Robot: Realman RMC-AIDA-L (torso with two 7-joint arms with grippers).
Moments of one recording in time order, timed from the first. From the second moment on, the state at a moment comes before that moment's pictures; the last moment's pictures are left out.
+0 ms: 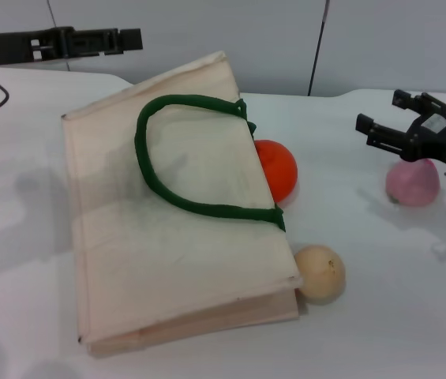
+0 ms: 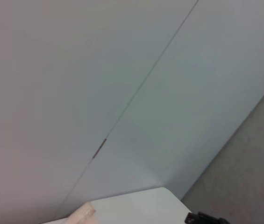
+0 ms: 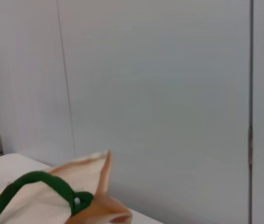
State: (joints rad) left arm -0.91 -1.84 2.86 -0.57 -0.45 1.78 -1.80; right arm 0.71 2.02 -0.18 -0.25 1.09 1.23 -2.19
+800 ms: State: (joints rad) left arm -0.67 -2.03 2.85 -0.33 -1.13 1.56 -0.81; right arm 0.64 2.03 0.32 -0.09 1.09 1.19 -2.65
